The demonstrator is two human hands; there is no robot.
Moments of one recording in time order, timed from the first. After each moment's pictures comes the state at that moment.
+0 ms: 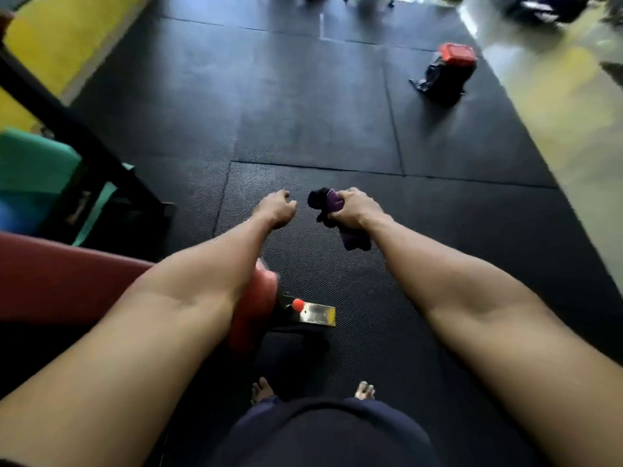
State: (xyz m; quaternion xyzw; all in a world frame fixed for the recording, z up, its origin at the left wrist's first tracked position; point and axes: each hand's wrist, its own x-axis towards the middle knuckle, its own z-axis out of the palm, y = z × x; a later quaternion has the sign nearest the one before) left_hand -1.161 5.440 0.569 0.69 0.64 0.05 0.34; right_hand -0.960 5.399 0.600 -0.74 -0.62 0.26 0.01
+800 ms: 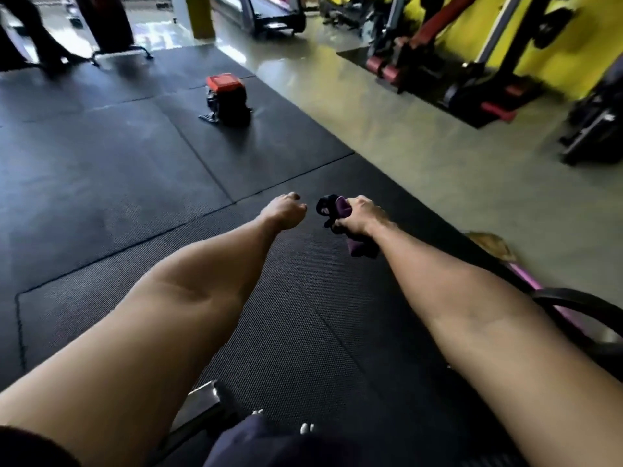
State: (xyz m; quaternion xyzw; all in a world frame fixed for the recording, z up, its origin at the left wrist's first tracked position) left_hand -0.626 5.310 0.656 0.90 0.32 -0.04 0.29; right_hand -0.498 5.151 0.660 -0.92 -0.33 0.16 0.12
